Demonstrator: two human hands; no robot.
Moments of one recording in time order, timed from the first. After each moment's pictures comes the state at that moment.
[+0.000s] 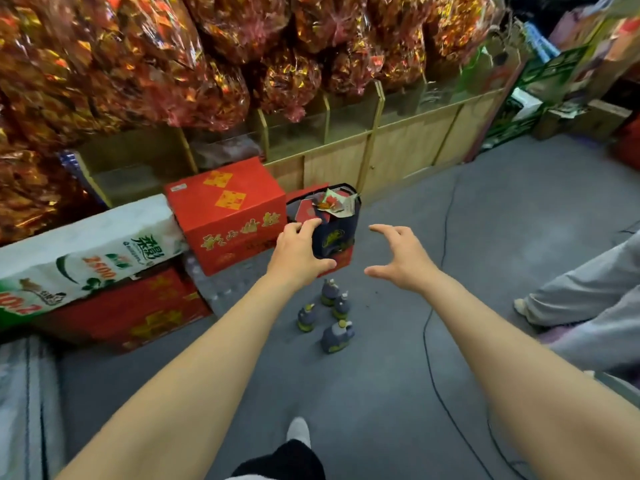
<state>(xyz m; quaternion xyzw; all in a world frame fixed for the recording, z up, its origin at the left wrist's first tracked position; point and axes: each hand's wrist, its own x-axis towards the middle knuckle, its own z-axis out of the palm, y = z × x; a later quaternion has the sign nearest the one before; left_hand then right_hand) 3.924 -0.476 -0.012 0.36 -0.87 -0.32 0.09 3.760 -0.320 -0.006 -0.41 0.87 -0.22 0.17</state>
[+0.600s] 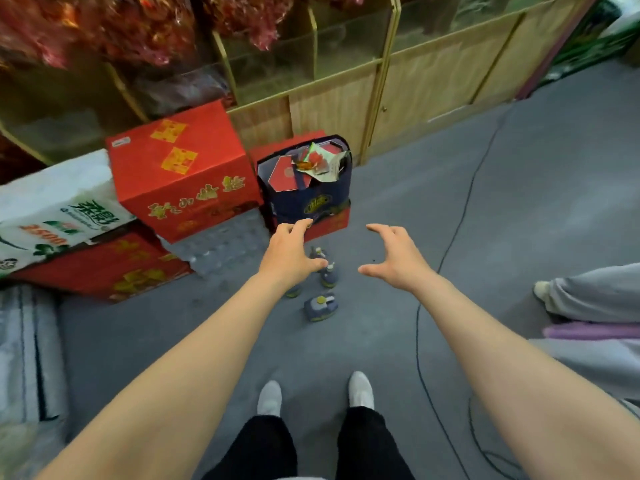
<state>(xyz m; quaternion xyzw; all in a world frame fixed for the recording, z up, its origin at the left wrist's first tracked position) 3.746 -0.457 -0.107 0.44 -0.83 -0.35 -0.02 3.568 -0.318 -0.115 -0.40 0.84 -0.20 0.31</state>
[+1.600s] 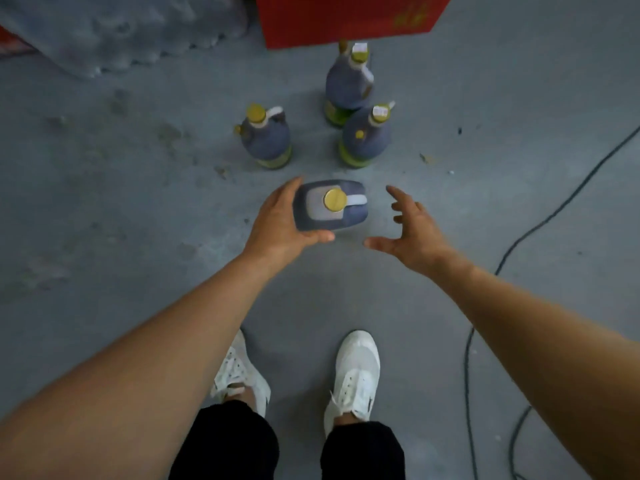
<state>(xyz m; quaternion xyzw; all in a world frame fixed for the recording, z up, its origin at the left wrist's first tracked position) 3.748 -0.467 -0.735 0.55 -0.66 -0.51 0.00 3.536 -0.362 -0.735 -0.37 0.80 -0.11 0.46</state>
